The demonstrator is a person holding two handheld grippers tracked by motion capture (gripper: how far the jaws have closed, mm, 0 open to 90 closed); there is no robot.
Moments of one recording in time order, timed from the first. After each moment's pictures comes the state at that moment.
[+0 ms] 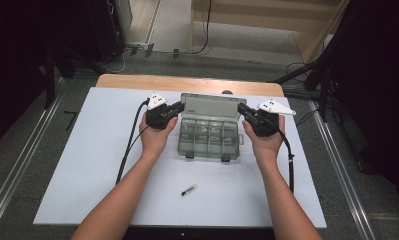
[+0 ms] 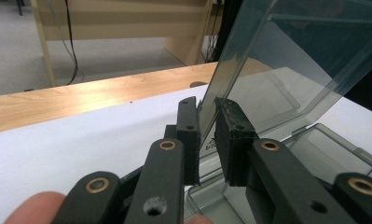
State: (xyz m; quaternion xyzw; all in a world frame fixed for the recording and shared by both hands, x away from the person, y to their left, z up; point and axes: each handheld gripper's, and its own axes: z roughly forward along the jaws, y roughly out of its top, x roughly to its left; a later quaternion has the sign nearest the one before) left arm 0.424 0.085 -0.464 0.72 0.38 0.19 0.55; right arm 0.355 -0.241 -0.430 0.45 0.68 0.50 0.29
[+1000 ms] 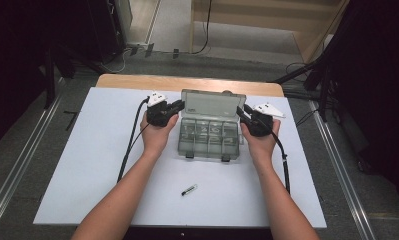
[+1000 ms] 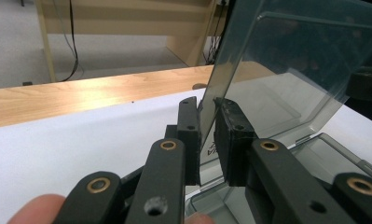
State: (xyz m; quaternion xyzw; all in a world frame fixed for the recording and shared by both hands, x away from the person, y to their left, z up) left arm 0.432 0.083 -0.465 0.72 0.40 0.17 0.55; right arm 0.378 -0.239 -0.471 0.52 0.65 0.46 0.32
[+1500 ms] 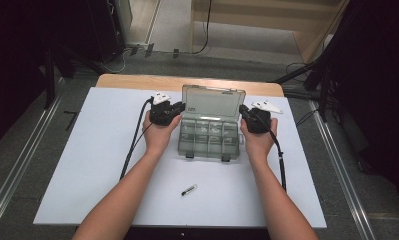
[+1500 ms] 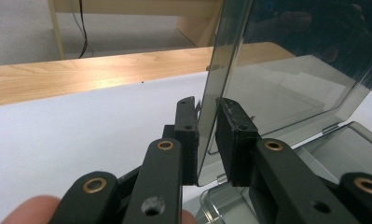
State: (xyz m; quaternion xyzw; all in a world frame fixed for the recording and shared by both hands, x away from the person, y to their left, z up) left arm 0.444 0.075 -0.476 0.73 0.42 0.17 0.51; right arm 0.388 -0.235 -0.470 0.56 0.64 0.43 0.30
